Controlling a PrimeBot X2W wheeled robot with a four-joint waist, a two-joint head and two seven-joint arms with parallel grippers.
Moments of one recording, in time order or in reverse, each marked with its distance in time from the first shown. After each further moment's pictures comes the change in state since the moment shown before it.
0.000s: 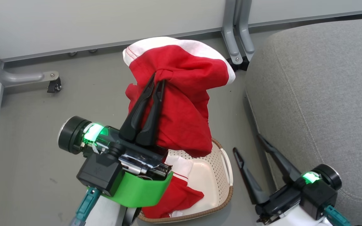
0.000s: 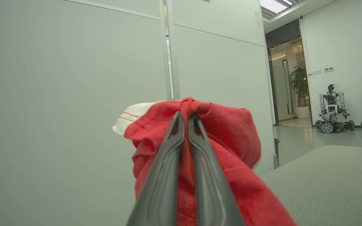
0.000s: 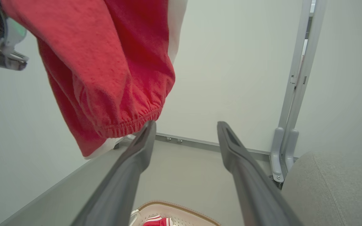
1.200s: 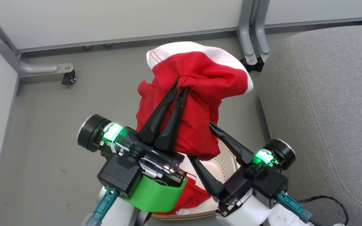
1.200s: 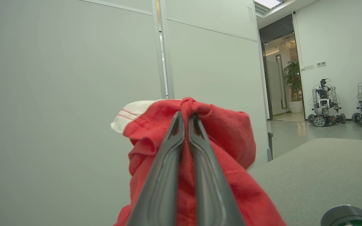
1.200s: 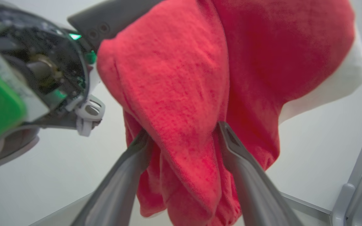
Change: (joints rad) left arm -0.025 0.000 -0.074 0.024 -0.005 -0.016 0.000; right arm -0.227 0.064 0.218 0.068 -0.060 0.000 0.000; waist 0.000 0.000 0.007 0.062
